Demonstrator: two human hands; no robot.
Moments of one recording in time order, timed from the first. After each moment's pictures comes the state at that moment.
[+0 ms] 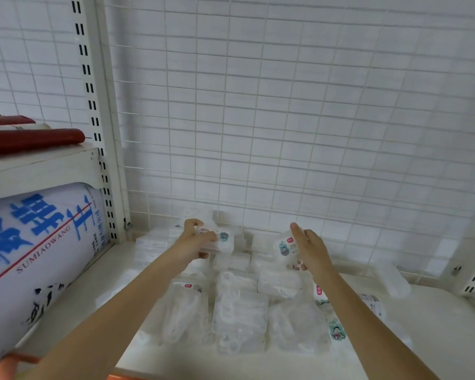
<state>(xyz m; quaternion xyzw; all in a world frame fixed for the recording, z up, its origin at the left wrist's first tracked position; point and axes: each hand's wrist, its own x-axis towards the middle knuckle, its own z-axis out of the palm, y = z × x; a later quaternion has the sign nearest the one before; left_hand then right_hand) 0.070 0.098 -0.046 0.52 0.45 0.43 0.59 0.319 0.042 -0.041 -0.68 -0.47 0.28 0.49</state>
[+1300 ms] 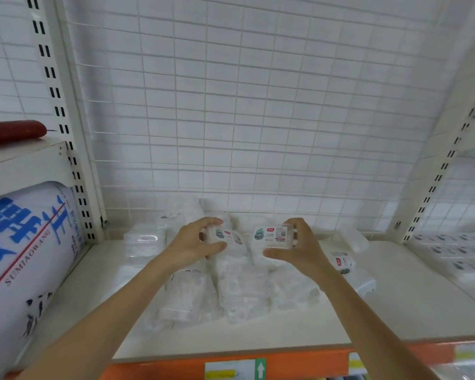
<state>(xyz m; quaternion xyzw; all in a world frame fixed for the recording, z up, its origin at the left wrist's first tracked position) 0.051 0.067 -0.048 0.75 0.33 0.35 0.45 0.277 -0.035 -0.039 -0.68 -0.53 0.19 0.47</state>
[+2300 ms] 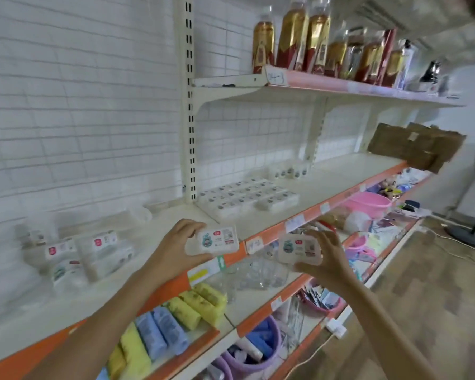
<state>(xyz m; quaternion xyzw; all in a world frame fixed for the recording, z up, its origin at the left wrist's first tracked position) 0.415 -0.173 -0.079 0.91 0.04 0.30 0.27 0.581 -0.455 -0.073 -0.87 -0.34 -0.06 0.36</state>
